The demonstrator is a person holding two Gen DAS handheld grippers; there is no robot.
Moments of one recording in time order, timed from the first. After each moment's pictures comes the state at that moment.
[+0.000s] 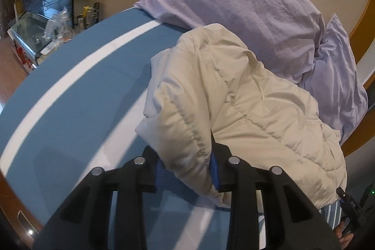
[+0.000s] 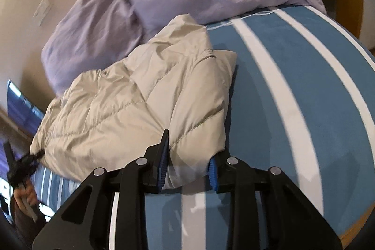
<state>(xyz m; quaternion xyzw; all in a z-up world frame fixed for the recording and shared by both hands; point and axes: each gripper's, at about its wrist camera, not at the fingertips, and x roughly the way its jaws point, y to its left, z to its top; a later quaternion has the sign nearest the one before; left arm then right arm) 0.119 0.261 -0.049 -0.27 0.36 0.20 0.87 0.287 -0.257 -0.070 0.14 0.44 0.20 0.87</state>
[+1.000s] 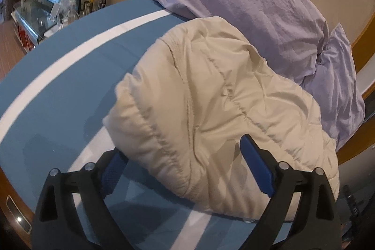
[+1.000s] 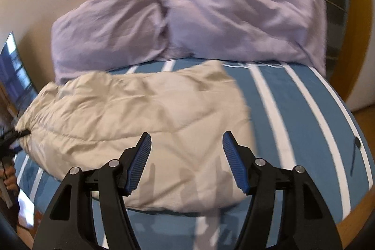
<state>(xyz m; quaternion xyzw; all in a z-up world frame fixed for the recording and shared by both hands) 0.109 0.261 -0.068 -0.32 0.36 0.20 0.86 0.261 -0.184 -0.022 -0.01 0.35 0.19 0.92</state>
